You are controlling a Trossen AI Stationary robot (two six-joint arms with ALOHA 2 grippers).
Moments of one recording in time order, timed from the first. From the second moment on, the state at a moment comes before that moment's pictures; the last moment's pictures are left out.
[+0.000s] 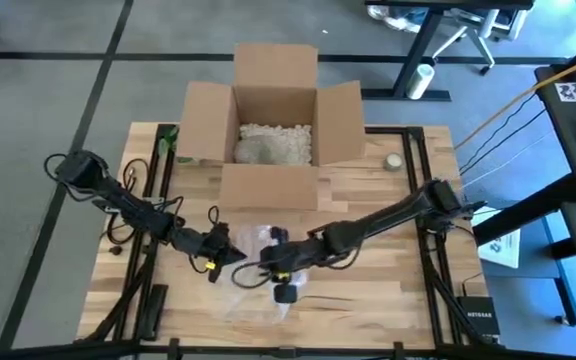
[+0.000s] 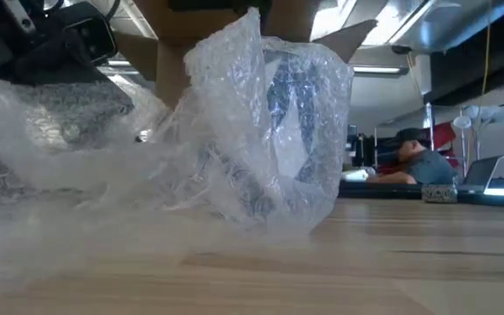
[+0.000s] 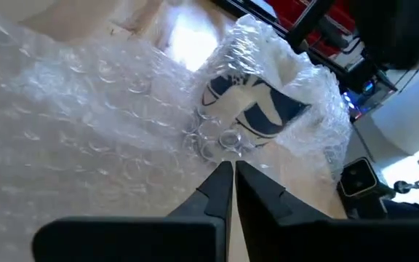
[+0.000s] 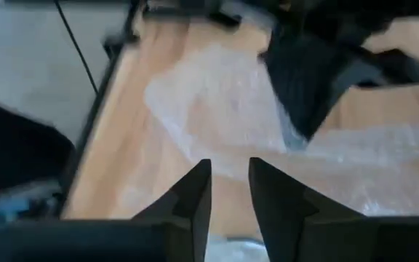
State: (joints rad) left arm -0.50 1.34 0.29 0.69 -0.31 -0.66; right arm 0.36 2.02 1.68 -0.45 0.08 0.19
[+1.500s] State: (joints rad) left arm -0.50 1.34 0.33 0.74 -0.29 -0.62; right arm 0.31 2.18 1.87 -0.67 0.18 -0.02
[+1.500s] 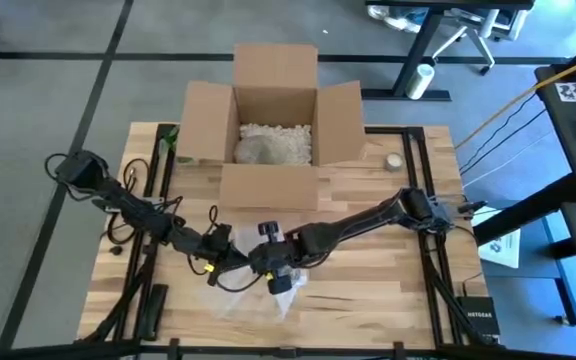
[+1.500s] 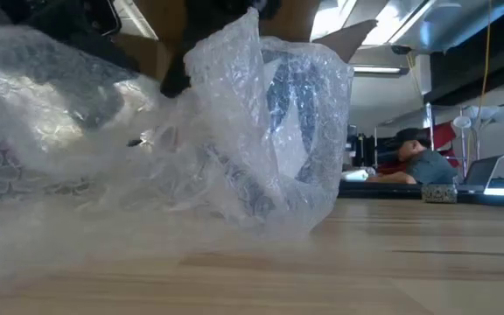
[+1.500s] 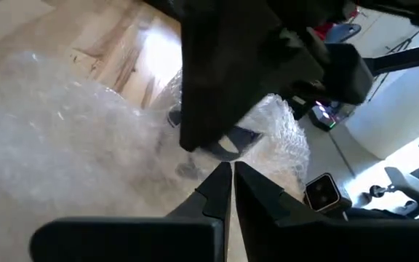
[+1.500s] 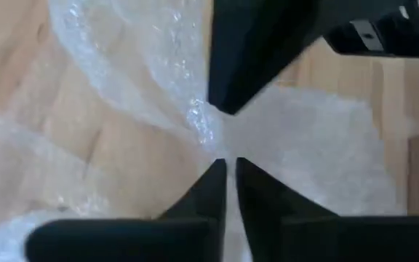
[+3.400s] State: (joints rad) left arm -0.65 0.79 0.33 -0.51 -0.57 -1.12; right arm 0.30 2.24 2.10 -0.85 0.19 -0.02
